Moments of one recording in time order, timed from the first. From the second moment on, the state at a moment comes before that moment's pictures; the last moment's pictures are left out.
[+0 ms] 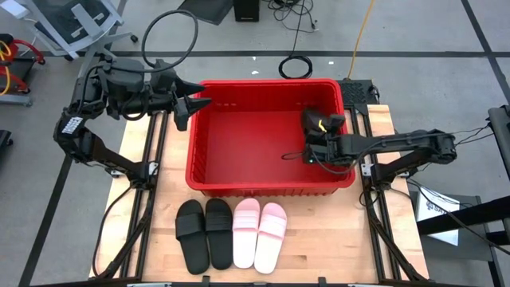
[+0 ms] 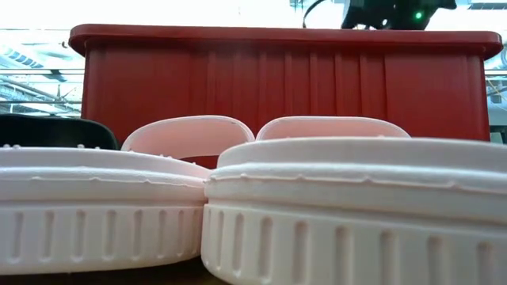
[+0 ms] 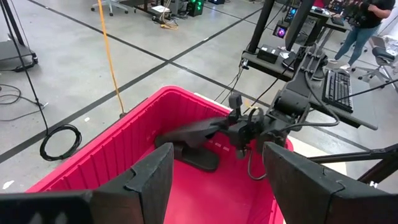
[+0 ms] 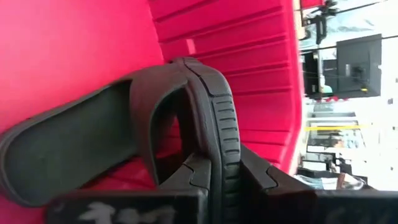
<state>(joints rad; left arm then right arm) 0.12 1.36 2.14 -1.10 -0.23 -0.32 -0.07 1.32 0.95 -1.01 1.03 0.02</state>
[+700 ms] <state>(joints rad) 0.12 1.36 2.14 -1.10 -0.23 -0.34 -0.11 1.31 0.81 -0.91 0.90 0.00</state>
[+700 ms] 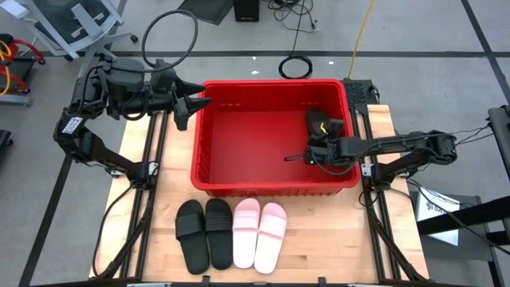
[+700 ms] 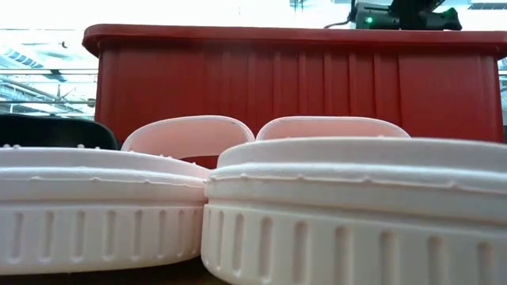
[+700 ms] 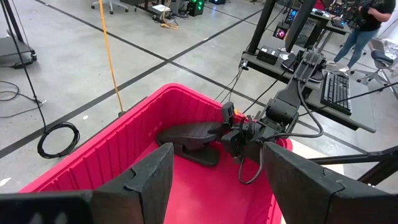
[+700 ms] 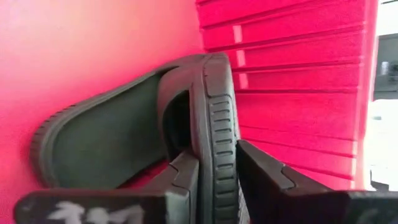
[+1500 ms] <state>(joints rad) 0.12 1.36 2.14 -1.10 -0.23 -0.33 -0.11 1.13 0.81 -0.99 0.73 -0.06</state>
